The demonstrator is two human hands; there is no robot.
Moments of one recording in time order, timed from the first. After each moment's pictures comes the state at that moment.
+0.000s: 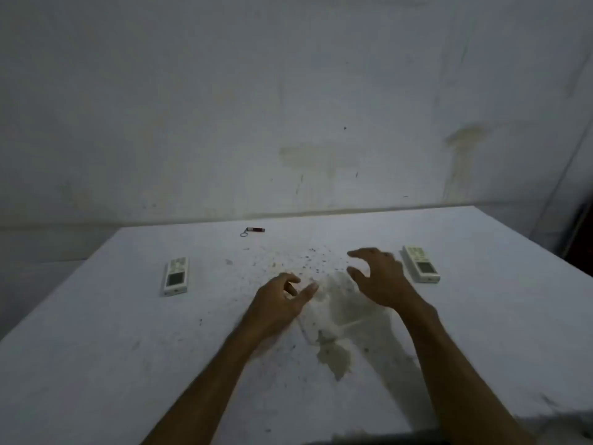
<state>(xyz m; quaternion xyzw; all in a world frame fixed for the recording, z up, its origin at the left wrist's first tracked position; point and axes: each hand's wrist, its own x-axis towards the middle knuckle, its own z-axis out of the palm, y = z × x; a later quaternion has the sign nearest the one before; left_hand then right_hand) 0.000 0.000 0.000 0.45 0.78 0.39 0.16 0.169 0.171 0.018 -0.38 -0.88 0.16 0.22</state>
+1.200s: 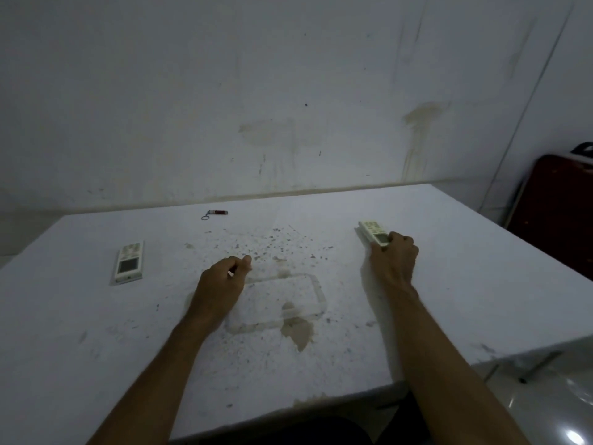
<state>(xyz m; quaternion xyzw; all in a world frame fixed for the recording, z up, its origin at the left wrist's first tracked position) -0.023 -0.003 -0.028 0.42 0.76 0.48 0.10 0.227 0.233 -0.033 -0.60 -0.68 0.19 0.37</state>
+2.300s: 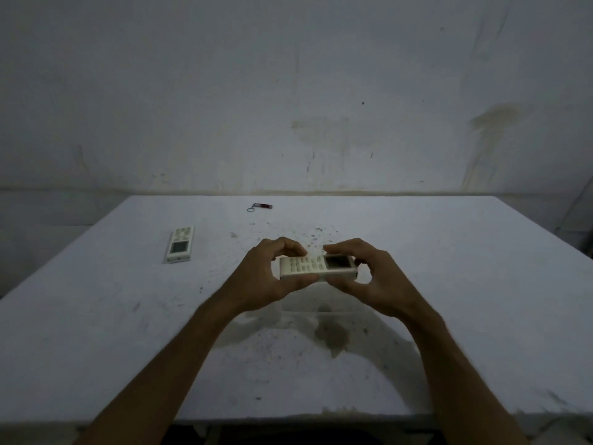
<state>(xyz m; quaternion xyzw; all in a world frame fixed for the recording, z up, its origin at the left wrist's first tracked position) -0.010 -0.028 0.018 0.56 0.70 0.43 0.10 0.182 0.136 0.011 -0.11 -0.89 0.34 0.28</state>
